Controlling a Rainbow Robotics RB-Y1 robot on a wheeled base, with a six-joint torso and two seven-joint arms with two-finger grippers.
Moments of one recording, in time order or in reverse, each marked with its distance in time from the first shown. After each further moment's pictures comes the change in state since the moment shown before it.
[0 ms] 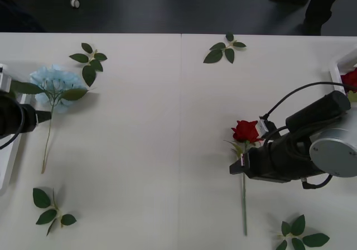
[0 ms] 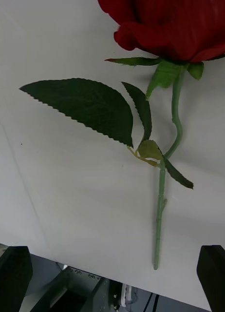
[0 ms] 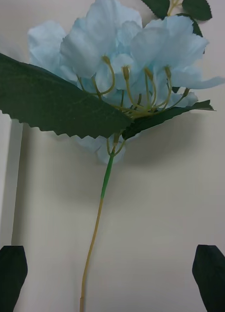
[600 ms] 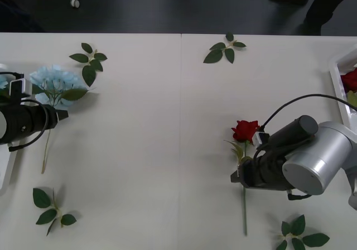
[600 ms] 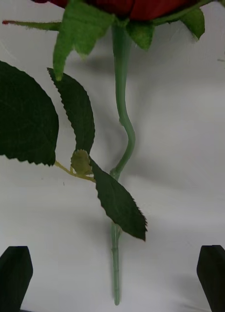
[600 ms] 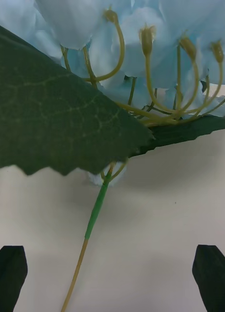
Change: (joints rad) right arm 0.038 0.101 0.087 0.077 0.288 0.007 0.000; left arm -0.113 -0.107 -0.054 0.246 -0.123 -0.147 0.000
